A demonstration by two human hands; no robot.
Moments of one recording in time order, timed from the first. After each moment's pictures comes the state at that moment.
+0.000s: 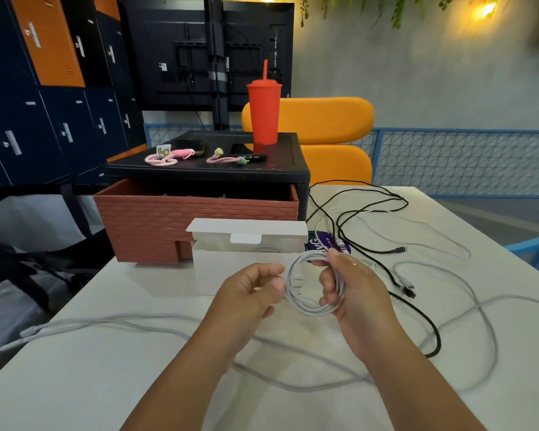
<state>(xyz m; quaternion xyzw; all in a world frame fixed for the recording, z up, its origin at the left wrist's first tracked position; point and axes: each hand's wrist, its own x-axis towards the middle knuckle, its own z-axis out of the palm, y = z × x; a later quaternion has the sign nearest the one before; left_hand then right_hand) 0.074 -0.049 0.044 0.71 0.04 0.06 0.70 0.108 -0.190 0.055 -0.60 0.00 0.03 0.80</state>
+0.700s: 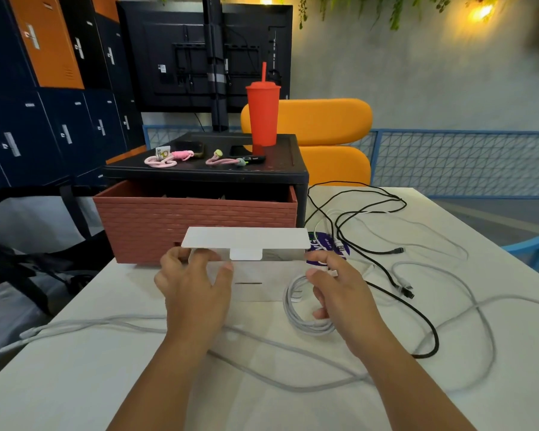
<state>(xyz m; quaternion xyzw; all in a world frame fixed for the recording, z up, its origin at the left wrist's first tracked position) 0.089 -0.014 0.032 0.85 0.18 0.31 0.39 0.109 -0.191 0.047 -0.77 -0.09 0.00 0.64</state>
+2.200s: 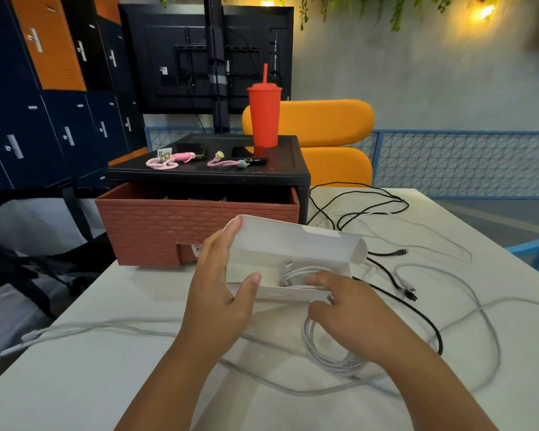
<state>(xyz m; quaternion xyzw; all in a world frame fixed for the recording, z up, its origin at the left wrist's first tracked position) 0.077 -0.021 0.038 0.82 -0.12 0.36 0.43 0.096 -0.203 0.062 -0.92 -0.17 0.00 0.36</state>
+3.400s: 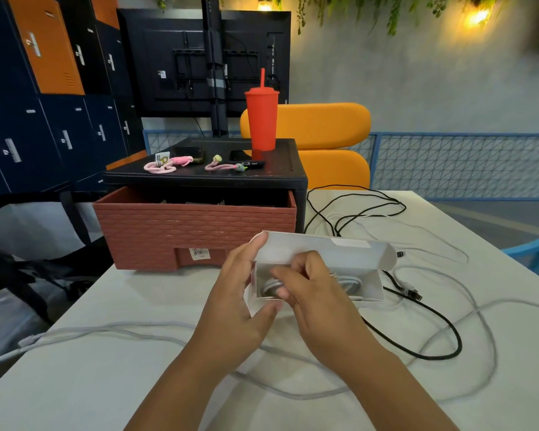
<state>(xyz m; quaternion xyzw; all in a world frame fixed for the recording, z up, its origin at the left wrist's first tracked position) 0.075 -0.034 0.032 0.81 -0.17 0.26 0.49 0.097 -0.176 0.052 -0.87 -0.35 -0.17 0.31</state>
